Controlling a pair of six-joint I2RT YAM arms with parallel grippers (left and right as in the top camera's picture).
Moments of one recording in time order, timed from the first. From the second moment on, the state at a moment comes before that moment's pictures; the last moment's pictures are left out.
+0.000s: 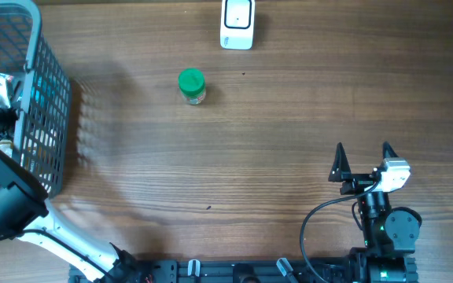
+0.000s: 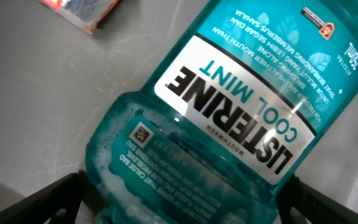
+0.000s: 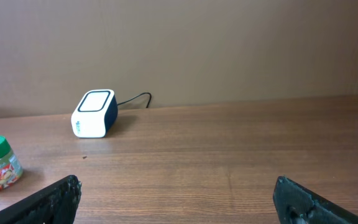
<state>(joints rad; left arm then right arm) 0.71 2.12 1.56 -0.67 0.19 0.34 -0.04 0.01 0.01 0.00 -0.08 0.08</state>
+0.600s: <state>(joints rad) 0.71 2.15 1.56 -0.57 0.30 0.67 -0.04 0.01 0.01 0.00 -0.08 0.08</state>
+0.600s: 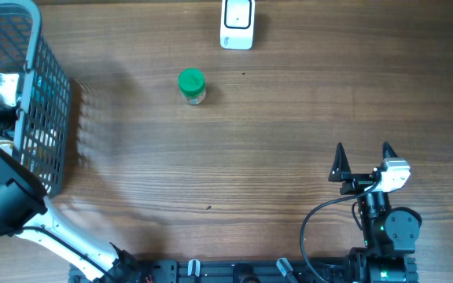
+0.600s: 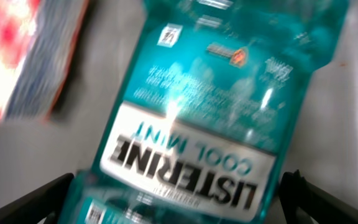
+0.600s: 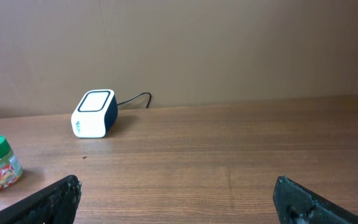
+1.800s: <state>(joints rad) 0.71 2.16 1.56 -0.57 0.40 0.66 -0.04 0.01 0.01 0.00 -0.08 0.08</state>
